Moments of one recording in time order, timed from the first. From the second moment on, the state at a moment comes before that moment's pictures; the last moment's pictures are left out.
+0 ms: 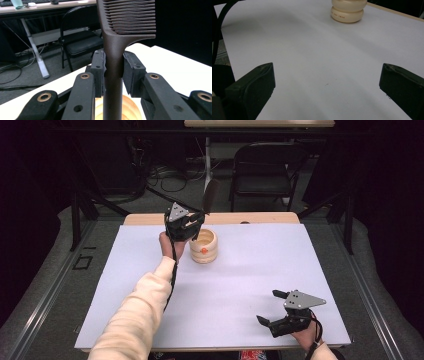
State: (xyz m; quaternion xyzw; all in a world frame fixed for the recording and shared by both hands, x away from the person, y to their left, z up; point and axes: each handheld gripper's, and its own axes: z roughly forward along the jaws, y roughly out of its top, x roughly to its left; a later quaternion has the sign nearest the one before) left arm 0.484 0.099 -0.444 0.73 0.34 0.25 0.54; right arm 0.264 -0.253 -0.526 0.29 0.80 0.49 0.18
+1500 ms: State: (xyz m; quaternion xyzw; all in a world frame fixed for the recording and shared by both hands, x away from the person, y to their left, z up) left arm 0.501 0.089 -0.476 0.73 0.36 0.24 0.53; right arm 0.264 -0.253 -0.525 0.28 0.80 0.49 0.18
